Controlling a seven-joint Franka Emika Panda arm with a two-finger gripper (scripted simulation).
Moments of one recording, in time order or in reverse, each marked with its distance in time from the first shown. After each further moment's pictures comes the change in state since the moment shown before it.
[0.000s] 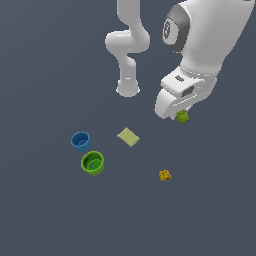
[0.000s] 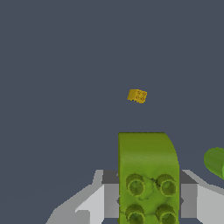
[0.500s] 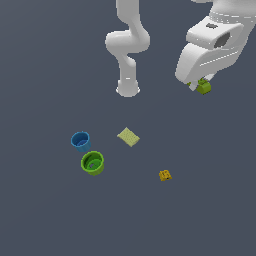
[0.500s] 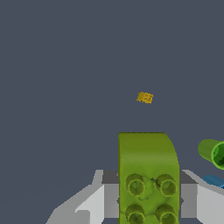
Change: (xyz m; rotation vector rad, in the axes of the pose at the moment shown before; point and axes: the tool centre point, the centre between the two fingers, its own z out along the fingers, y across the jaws) arm -0.006 -0.050 -0.091 0.001 0.001 -0.001
